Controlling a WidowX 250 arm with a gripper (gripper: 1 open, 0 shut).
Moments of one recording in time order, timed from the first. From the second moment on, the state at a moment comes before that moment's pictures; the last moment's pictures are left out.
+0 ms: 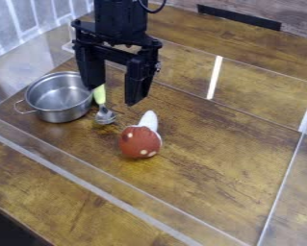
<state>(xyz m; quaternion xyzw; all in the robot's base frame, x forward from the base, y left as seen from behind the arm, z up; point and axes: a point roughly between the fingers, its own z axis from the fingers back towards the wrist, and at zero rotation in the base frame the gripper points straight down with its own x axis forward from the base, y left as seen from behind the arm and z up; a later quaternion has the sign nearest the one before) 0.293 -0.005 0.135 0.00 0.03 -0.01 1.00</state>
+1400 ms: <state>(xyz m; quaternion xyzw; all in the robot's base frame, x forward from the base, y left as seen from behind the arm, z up) 0.329 0.050 0.080 0.00 0.04 0.07 1.00</state>
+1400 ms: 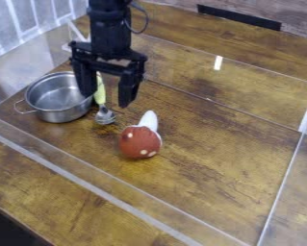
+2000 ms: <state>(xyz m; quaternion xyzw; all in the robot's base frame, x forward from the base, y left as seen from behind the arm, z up) 0.346 0.052 0.041 -0.02 0.04 -0.01 1.00</state>
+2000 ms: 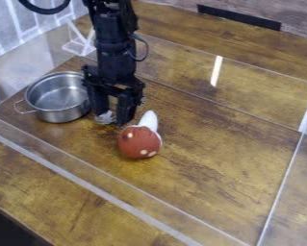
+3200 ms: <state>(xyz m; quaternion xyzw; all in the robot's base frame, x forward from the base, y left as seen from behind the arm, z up) 0.344 0.035 0.049 -0.05 0.03 -0.03 1.00</state>
